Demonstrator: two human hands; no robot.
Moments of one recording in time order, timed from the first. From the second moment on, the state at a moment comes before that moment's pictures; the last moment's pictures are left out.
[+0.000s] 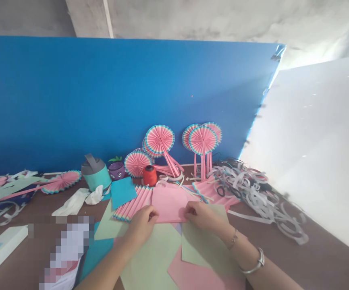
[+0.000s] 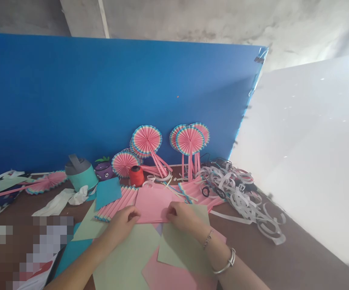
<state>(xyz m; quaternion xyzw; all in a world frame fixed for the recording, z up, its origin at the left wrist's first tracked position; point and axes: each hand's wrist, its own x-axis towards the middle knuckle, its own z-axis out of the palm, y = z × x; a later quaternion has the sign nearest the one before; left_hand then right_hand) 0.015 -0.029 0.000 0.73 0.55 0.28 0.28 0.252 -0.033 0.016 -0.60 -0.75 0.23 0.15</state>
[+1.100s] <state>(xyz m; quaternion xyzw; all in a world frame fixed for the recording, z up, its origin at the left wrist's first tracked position) 0.040 -0.077 -0.030 0.89 0.42 0.11 -0.15 0.242 -0.050 0.030 -0.58 -0.80 0.12 0.11</state>
